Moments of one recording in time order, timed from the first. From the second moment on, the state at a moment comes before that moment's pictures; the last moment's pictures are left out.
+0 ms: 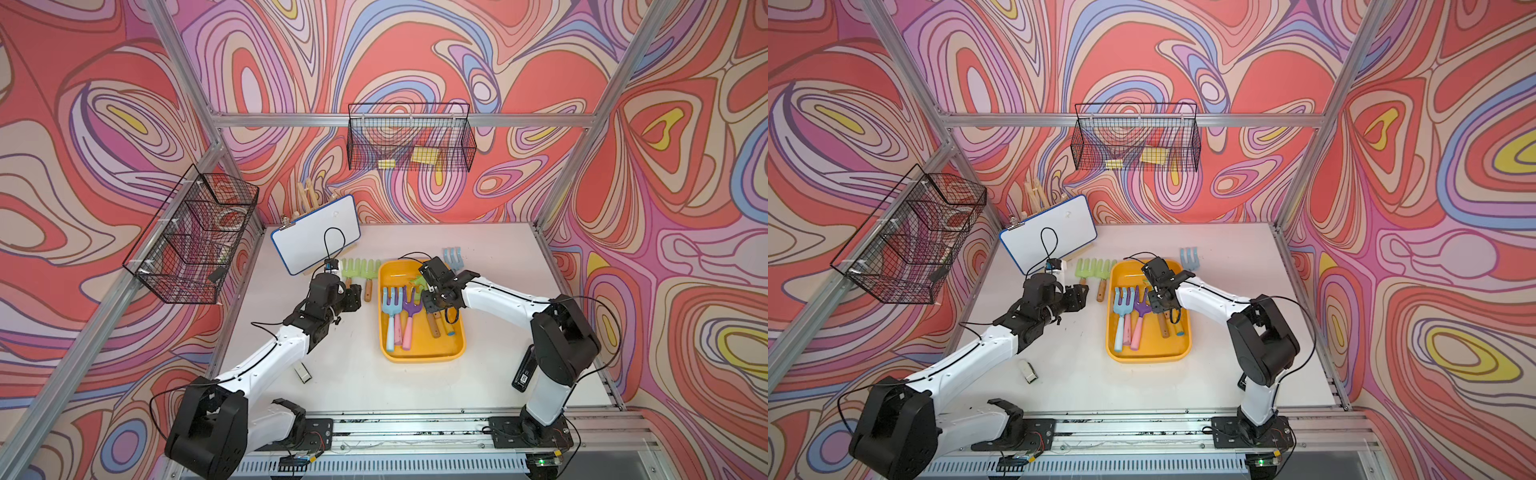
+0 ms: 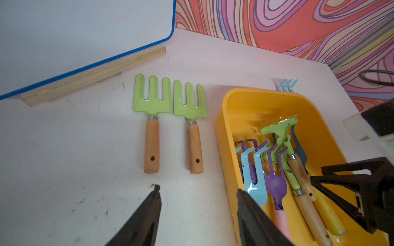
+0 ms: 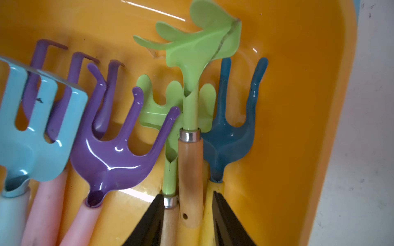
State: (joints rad) left arm -0.37 1.21 0.68 -0.03 -0.04 -0.40; right arm 0.61 1.81 1.26 -0.62 0.20 0.26
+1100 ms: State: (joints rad) left arm -0.36 1.21 0.68 -0.02 -0.01 -0.40; right arm 0.62 1.97 1.34 -0.56 0.25 0.24
